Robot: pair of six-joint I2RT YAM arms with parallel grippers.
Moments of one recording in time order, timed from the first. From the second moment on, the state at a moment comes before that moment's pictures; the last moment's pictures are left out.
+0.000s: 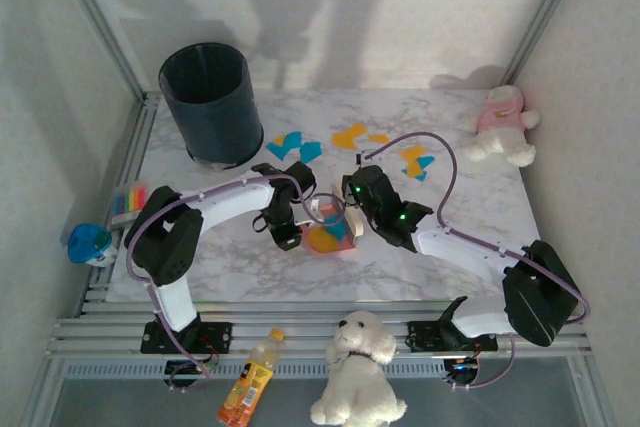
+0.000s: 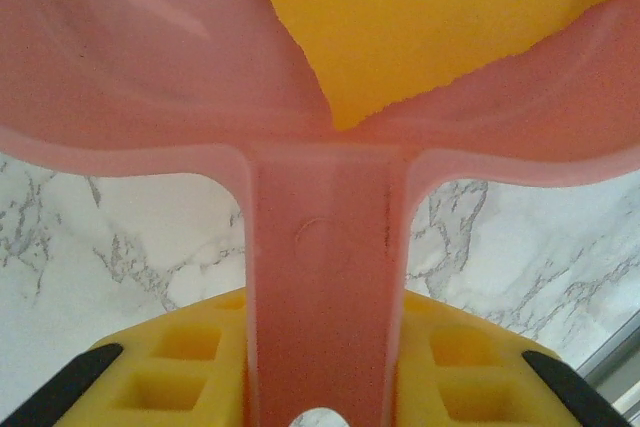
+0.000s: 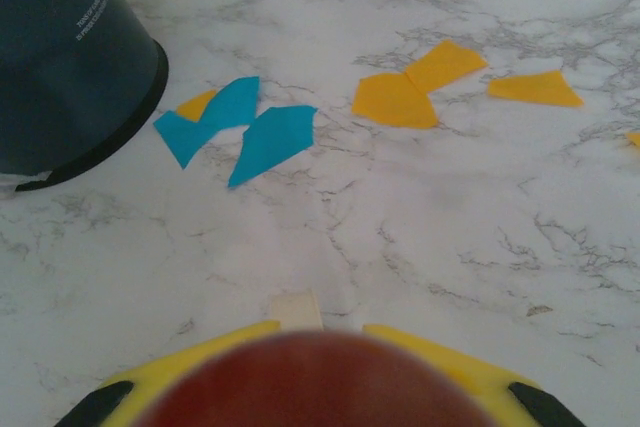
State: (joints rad) left arm -0.67 1.80 1.24 -0.99 0.13 0.40; right arm 0.81 1.34 0.81 -0.03 0.40 0.49
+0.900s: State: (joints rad) left arm -0.67 1.80 1.24 -0.98 0.13 0.40; right arm 0.81 1.33 0.81 -0.06 0.43 0.53
